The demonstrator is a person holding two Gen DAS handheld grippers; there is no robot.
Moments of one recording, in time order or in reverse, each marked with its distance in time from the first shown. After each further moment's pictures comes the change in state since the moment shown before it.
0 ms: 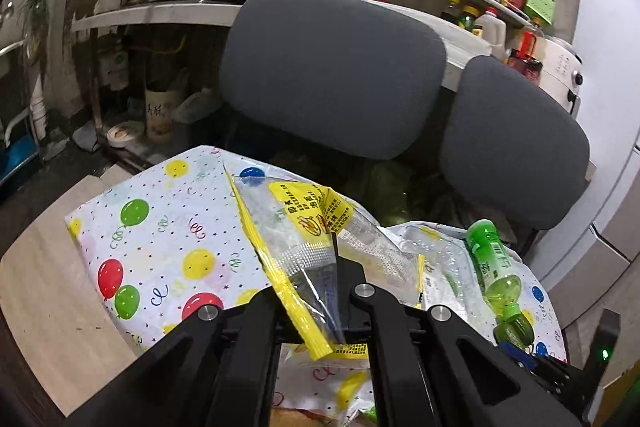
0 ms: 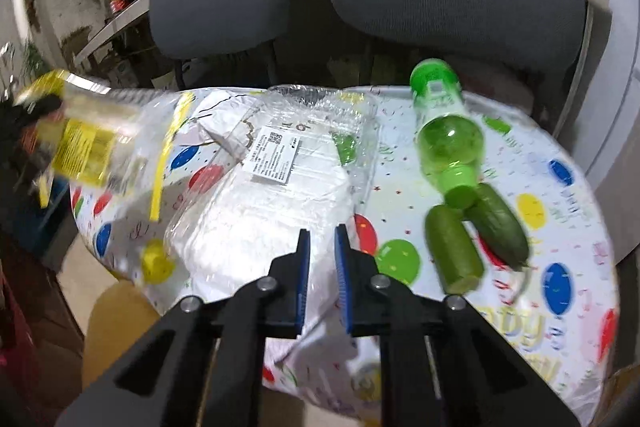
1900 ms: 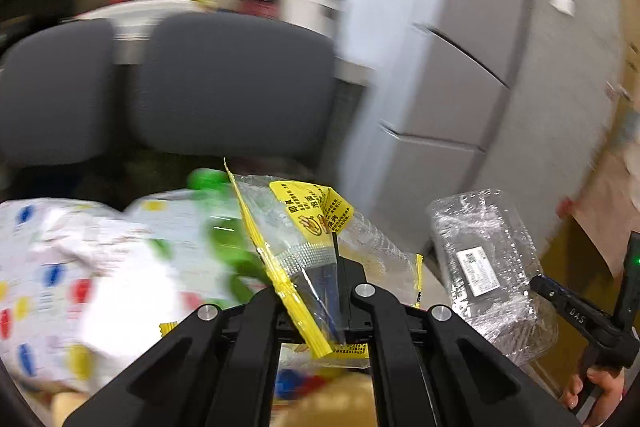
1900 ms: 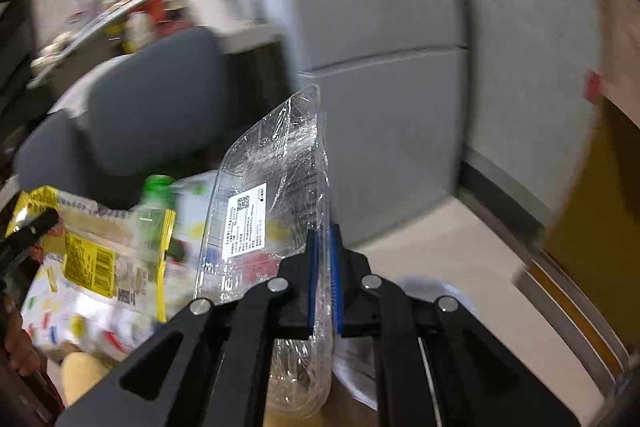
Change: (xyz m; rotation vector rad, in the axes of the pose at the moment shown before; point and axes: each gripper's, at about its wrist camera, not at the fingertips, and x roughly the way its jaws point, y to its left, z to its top) left arm -0.062 -0.276 -0.105 0.412 0.098 -0.616; right arm -0.285 -0.196 -0.142 0.521 -0.306 -0.519
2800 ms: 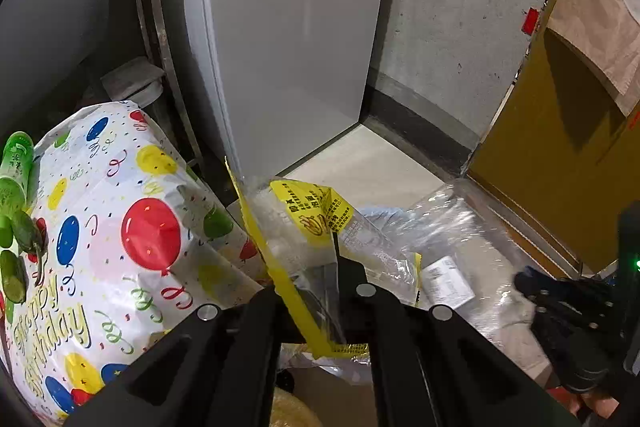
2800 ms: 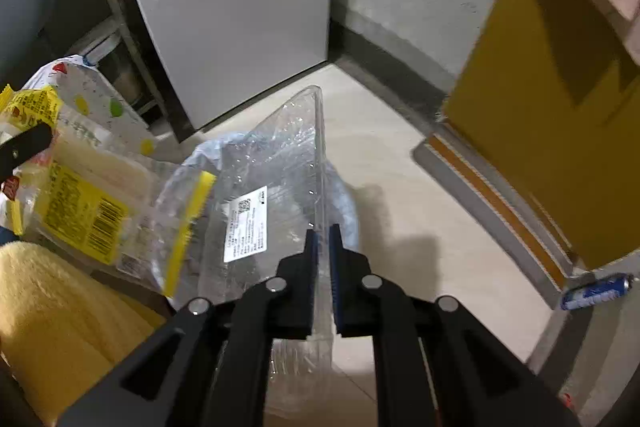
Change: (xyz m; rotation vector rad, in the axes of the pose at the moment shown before) left arm 0.192 -0.178 -0.114 0.320 0.407 -0.109; right arm 0.111 -0.132 -0.107 0.100 0.385 -0.329
